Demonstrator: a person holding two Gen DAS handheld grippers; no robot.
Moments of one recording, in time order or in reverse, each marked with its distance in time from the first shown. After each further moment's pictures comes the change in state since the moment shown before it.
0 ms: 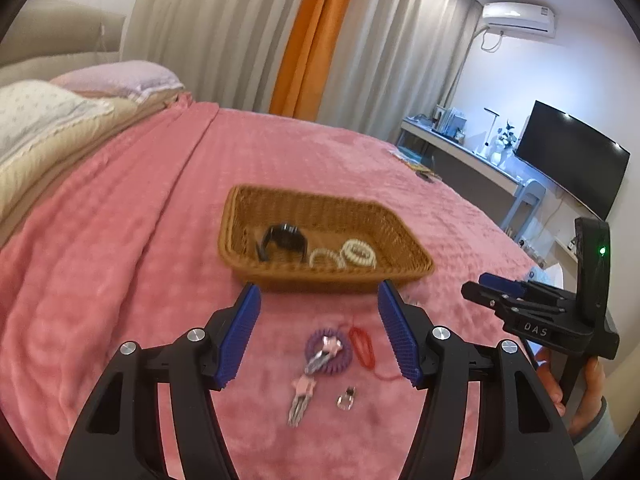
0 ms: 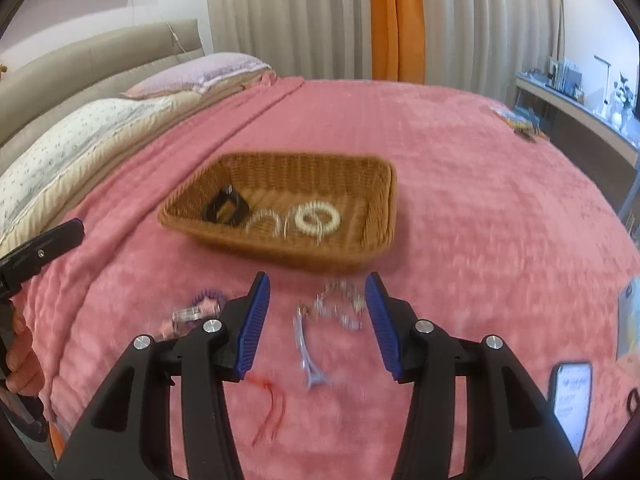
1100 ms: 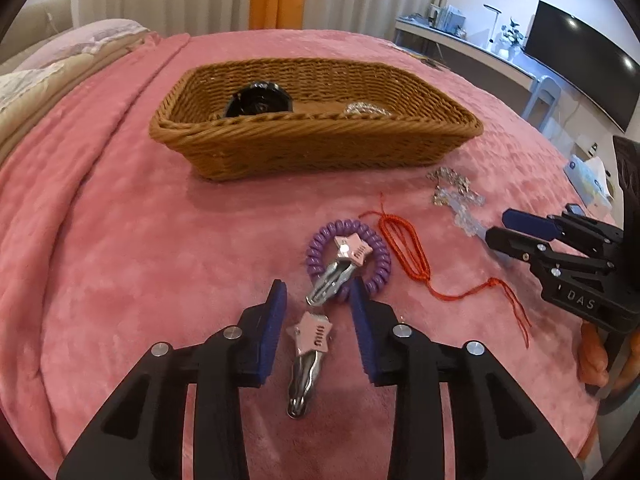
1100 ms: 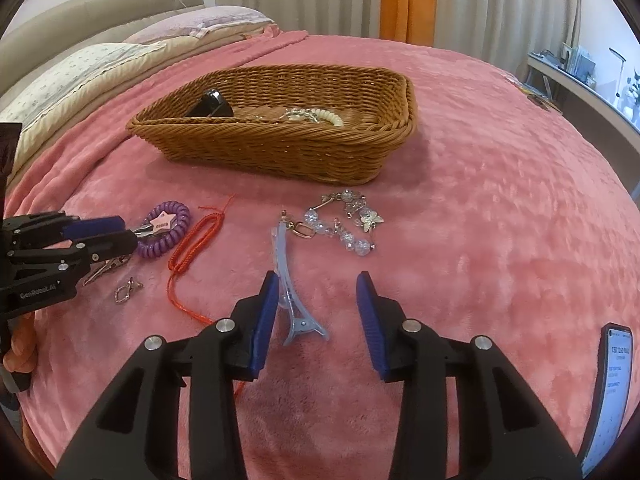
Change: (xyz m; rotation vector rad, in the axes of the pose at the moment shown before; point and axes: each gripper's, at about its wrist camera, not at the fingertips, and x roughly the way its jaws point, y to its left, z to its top) left arm 0.100 -0.002 -0.060 0.161 0.323 0.056; right arm 0.059 0.006 -0.051 -0.054 0.106 -0.005
